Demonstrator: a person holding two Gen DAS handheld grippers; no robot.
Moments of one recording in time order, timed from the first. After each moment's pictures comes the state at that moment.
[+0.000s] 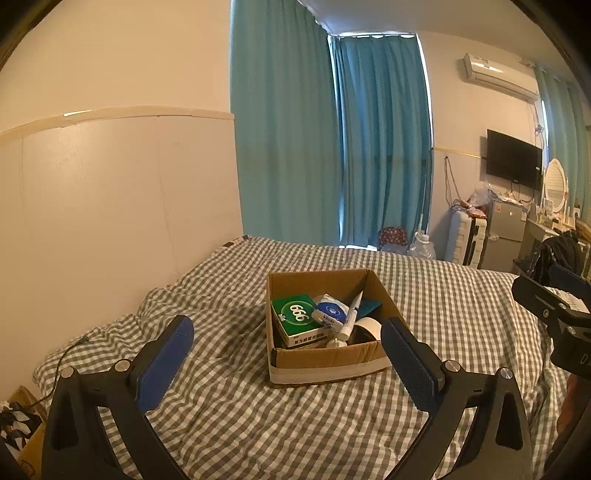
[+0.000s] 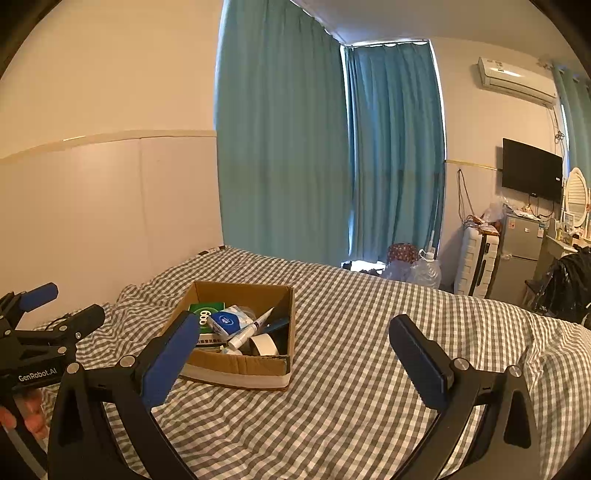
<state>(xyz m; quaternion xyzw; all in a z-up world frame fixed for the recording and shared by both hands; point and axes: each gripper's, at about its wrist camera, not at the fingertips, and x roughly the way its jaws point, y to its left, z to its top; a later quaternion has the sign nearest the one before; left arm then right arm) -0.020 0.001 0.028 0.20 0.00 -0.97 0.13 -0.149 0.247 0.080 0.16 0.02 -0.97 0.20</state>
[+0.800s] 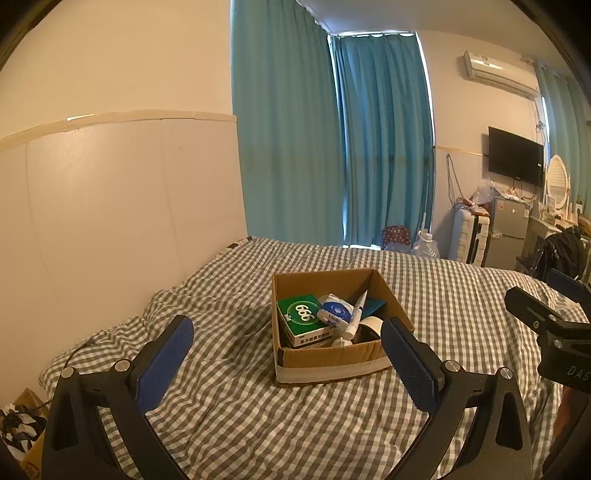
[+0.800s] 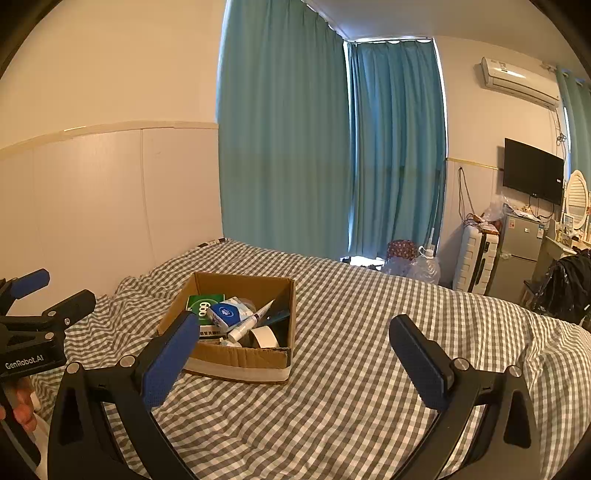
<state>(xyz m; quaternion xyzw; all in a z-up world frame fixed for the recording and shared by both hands) -0.015 0.000 0.032 0.20 -0.01 -0.97 0.13 -0.151 0.239 0.074 0.17 0.04 -0.96 0.20</state>
